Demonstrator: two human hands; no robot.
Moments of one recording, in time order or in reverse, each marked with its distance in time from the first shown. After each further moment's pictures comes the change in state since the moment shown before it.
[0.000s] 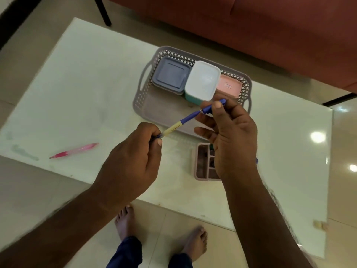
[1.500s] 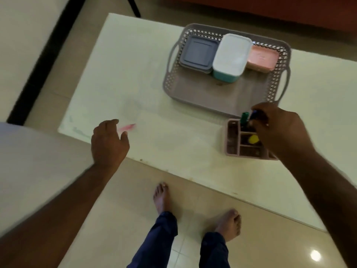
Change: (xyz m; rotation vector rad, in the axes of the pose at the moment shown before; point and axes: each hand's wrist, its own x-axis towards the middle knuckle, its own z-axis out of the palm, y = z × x) left_hand -0.052 -0.174 -0.004 0.624 0.220 -0.349; right_hand 0.013 0.031 -0.092 -1.364 -0.146 -0.153
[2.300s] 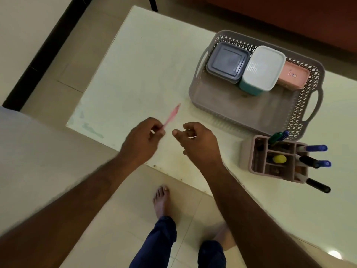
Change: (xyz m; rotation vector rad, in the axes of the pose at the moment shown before) left_hand 0.026 0.016 -0.016 -0.546 -0.361 0.020; right_hand -0.007 -0.170 0.138 0.629 -0.280 0.104
